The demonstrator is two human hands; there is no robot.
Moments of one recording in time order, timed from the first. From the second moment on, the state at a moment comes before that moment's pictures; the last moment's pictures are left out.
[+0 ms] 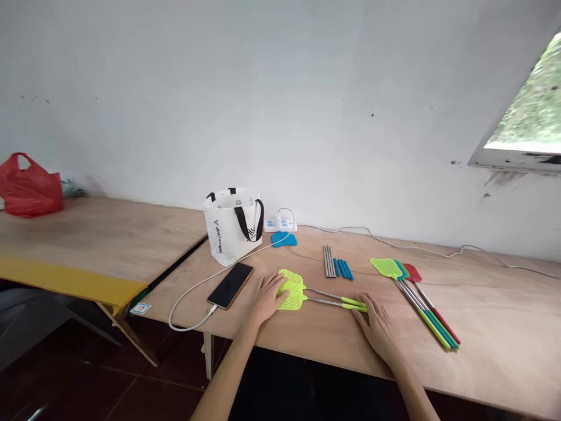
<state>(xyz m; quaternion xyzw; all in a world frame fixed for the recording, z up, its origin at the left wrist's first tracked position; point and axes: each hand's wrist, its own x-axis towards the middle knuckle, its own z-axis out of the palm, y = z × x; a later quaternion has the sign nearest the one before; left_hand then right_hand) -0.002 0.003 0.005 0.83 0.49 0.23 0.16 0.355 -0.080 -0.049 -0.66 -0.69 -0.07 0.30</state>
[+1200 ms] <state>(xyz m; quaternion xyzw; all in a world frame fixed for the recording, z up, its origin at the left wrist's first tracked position) -0.005 0.001 0.000 0.83 0.49 0.22 0.10 0.366 -0.077 -0.016 -0.64 -0.70 0.09 0.31</state>
